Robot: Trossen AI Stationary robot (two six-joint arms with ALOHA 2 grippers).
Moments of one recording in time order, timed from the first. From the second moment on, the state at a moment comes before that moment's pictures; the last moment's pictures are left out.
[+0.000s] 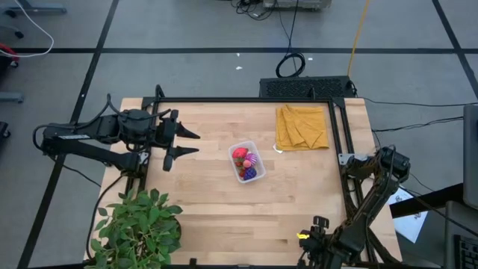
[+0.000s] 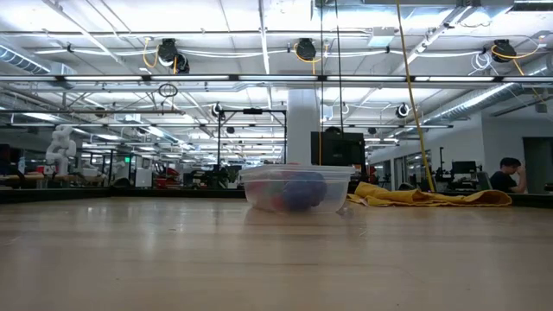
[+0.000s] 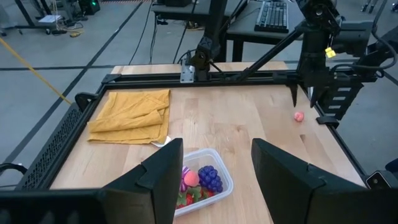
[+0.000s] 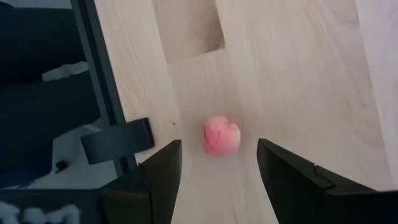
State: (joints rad) left arm -0.02 0.90 1.09 -0.53 0.00 0.02; right arm 1.03 1.79 1.22 -0.82 0.21 1.28
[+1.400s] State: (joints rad) left arm -0.02 0.90 1.09 -0.53 0.00 0.02; right arm 0.99 1.79 1.03 -0.56 0.18 1.24
